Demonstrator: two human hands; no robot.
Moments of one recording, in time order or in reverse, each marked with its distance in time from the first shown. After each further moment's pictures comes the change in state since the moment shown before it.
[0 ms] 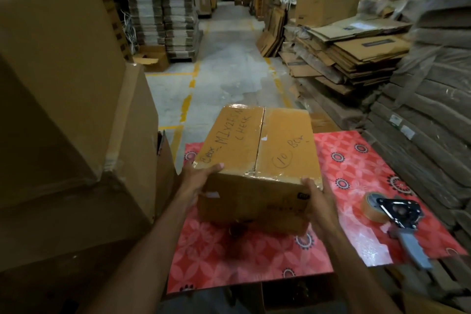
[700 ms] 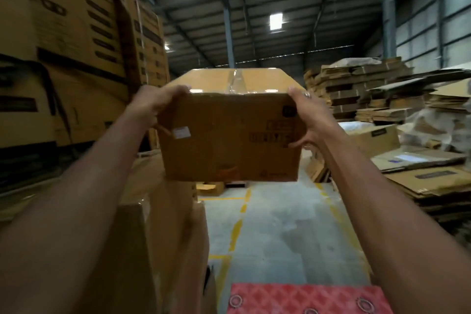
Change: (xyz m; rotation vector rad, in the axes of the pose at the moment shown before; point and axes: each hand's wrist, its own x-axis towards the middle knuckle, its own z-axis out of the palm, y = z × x) left_hand -0.212 0.459 -0.100 0.198 0.428 0.698; right_hand -0.119 -0.477 0.106 0.158 -0.404 -0.630
